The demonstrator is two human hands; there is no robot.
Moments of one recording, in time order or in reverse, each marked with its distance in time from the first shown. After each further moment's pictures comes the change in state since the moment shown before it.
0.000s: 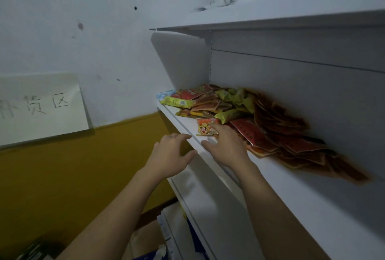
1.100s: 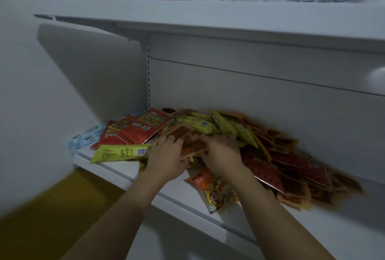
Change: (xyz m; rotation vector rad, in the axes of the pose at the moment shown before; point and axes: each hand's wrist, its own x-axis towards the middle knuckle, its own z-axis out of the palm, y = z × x) left_hand 0.324 -0.077 0.075 0.076 -0.037 0.610; right_hand 0.218 0.020 0.065 -0.663 0.223 0.315
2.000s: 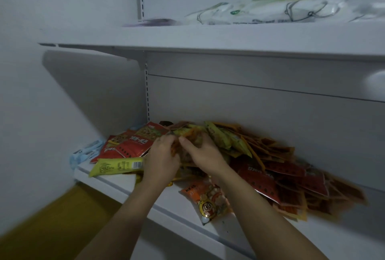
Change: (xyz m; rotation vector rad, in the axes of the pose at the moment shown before) left_hand 0.003 0.015 -0.018 -0.498 0.388 -0.065; right_hand 0.001 -0.024 -0.043 1.098 -0.081 0.245
